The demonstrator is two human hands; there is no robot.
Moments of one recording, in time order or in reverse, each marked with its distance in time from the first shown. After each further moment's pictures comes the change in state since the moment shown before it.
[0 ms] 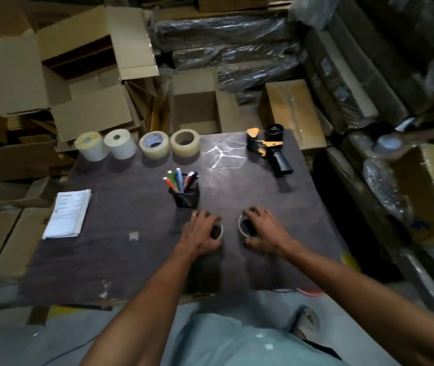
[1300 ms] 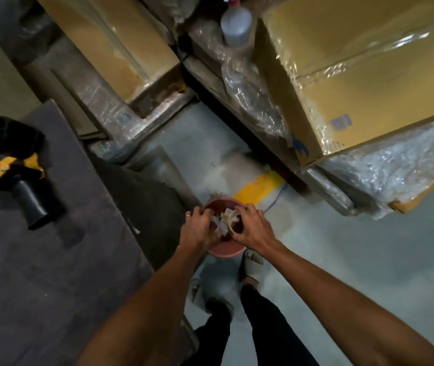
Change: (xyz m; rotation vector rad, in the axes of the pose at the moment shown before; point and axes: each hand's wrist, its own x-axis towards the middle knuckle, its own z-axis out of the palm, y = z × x) left_hand 0.237 0.368 0.280 0.168 -0.543 0.152; right_hand -0.071 0.438 0.110 0.487 -0.044 0.669
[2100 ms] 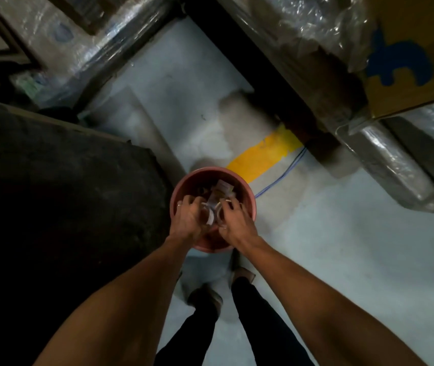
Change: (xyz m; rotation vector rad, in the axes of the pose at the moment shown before) left_hand 0.162 -0.065 0.199 -0.117 -0.075 -0.098; right_hand 0.141 0.092 0.193 -0.004 -0.211 0.042
